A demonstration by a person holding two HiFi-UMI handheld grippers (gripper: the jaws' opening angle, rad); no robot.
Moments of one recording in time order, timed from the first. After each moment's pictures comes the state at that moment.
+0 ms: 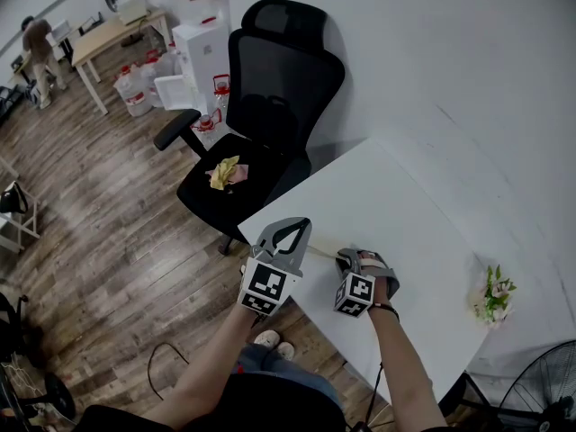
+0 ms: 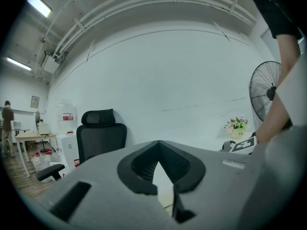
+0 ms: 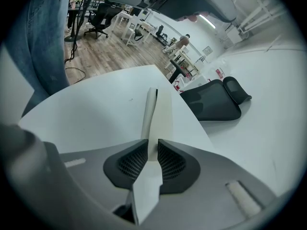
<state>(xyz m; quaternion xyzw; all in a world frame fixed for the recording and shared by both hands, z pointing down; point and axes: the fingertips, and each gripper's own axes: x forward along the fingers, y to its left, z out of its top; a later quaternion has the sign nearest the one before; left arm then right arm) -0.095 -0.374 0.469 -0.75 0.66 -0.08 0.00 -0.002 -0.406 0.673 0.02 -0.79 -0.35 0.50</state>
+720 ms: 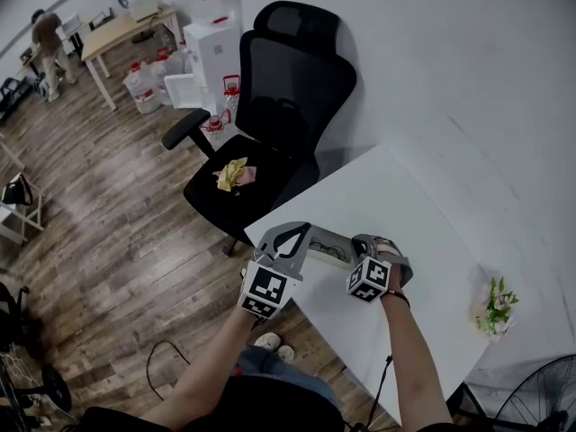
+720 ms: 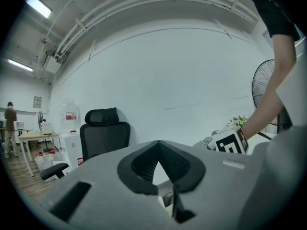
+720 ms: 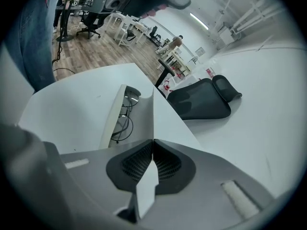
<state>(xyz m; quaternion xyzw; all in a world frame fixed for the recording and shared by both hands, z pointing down) -0.109 -0.372 0.474 -0.74 0.67 -0.09 0.00 -0.020 -0.466 0.642 0.06 -0.80 -0.36 0.48</state>
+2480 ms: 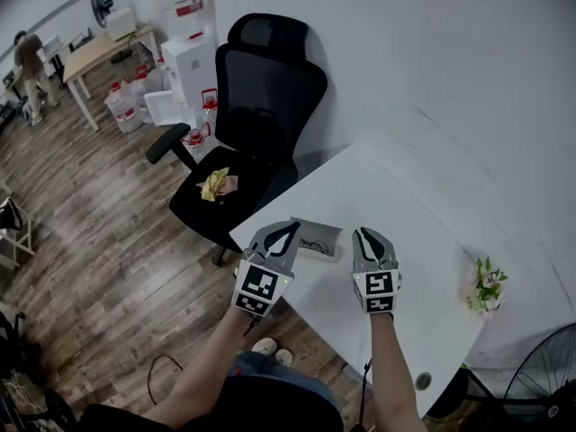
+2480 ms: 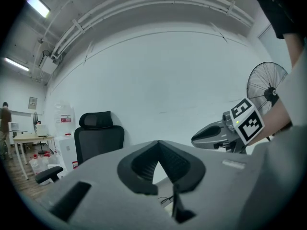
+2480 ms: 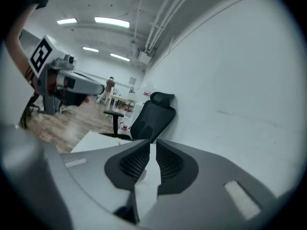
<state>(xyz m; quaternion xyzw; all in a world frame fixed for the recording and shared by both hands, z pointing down) -0.084 -0.367 0.461 -0.75 0.65 -0.08 0.01 0.027 -0.452 0.514 0.31 -0.93 -0.10 0.18</state>
